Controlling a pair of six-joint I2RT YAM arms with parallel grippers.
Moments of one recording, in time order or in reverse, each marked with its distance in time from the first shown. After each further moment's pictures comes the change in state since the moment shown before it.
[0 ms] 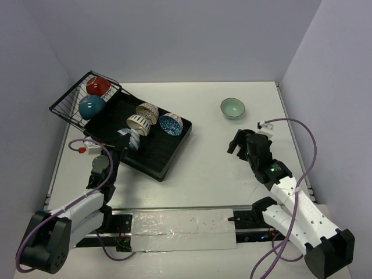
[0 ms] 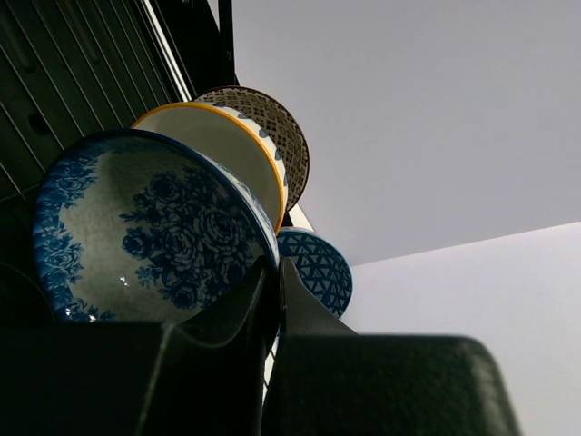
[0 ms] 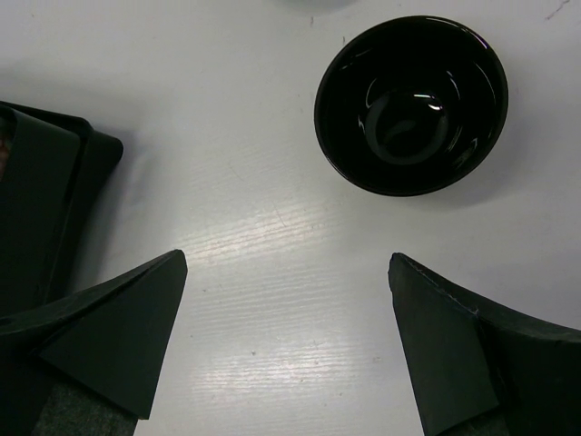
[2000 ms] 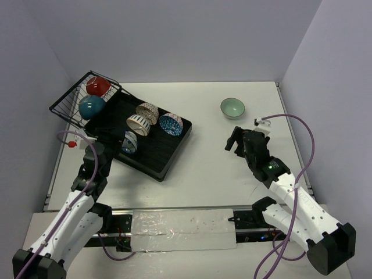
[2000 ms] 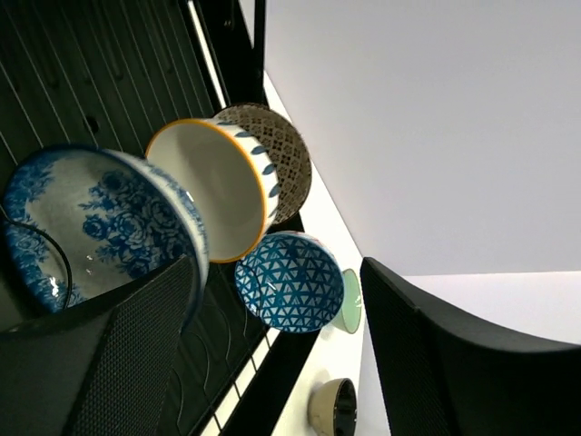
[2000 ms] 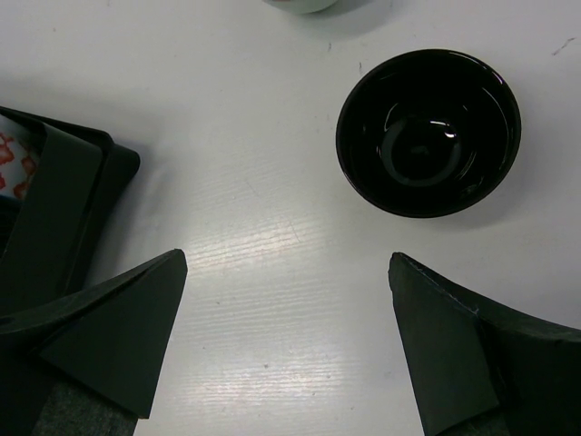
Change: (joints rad) left arm 0.000 -0.279 0.304 -0.796 -0.076 -0.031; right arm 0.059 0.050 0.048 0.028 0.059 -0.012
